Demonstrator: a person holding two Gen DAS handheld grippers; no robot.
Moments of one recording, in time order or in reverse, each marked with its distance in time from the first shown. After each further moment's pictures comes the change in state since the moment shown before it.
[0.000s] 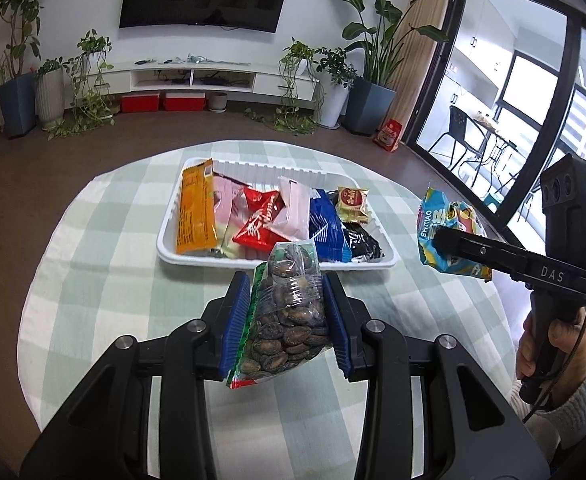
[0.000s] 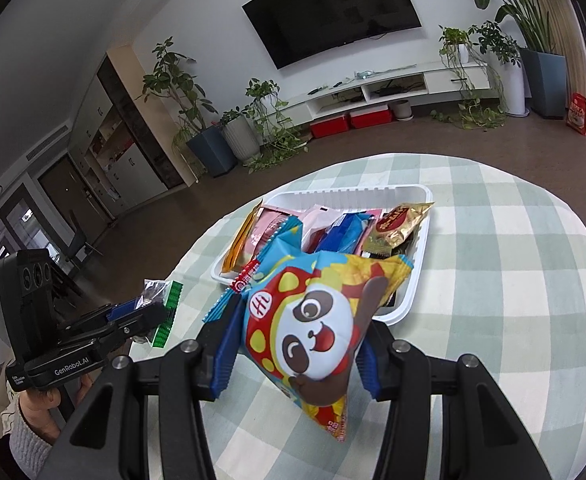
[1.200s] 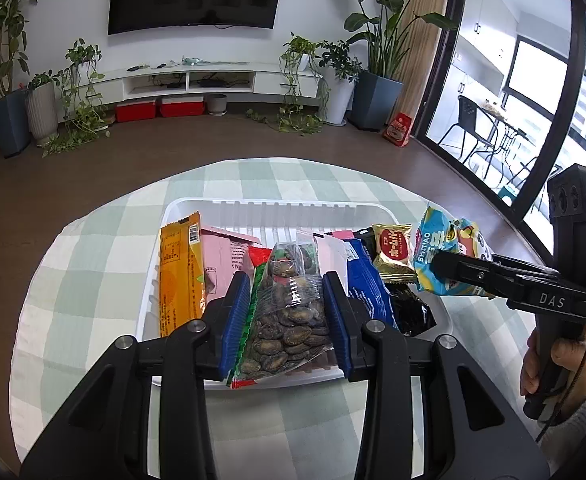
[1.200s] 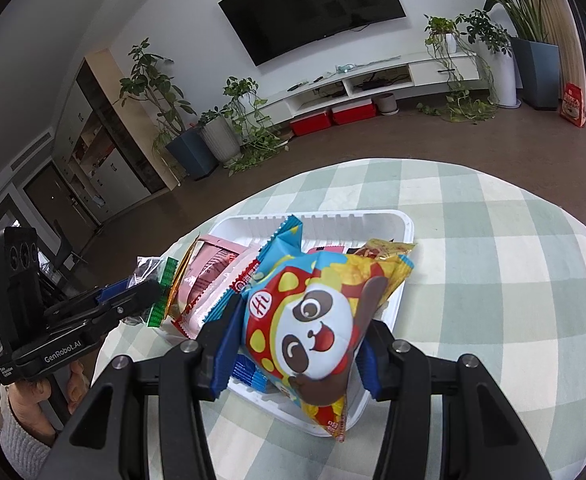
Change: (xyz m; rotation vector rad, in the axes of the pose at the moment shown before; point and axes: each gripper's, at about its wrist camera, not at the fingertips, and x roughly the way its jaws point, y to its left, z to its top) left arm 0.104 0.017 0.076 0.051 0.019 0.033; right arm 0.065 -0.051 0.046 0.034 0.019 -0.040
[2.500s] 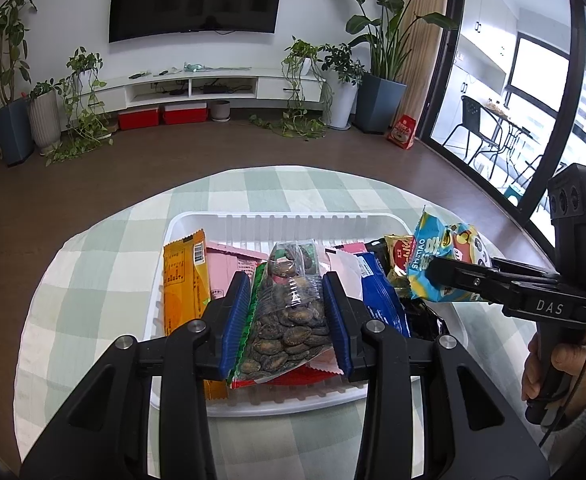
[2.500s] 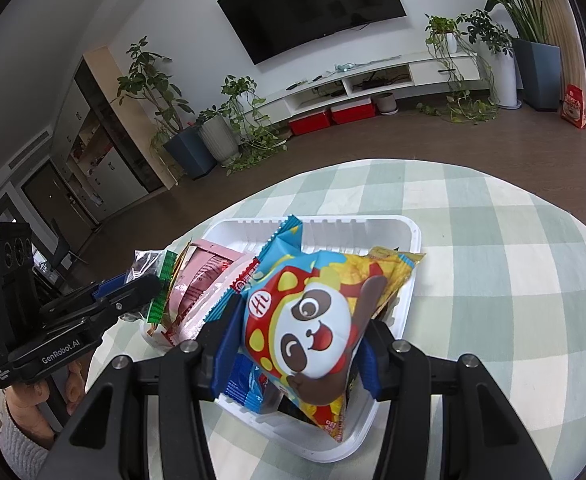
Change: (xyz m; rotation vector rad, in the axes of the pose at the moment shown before) left arm 0.005 0.006 0.005 0.007 -0.014 0.014; right arm 0.011 0.002 0.005 -0.001 0.004 -0.007
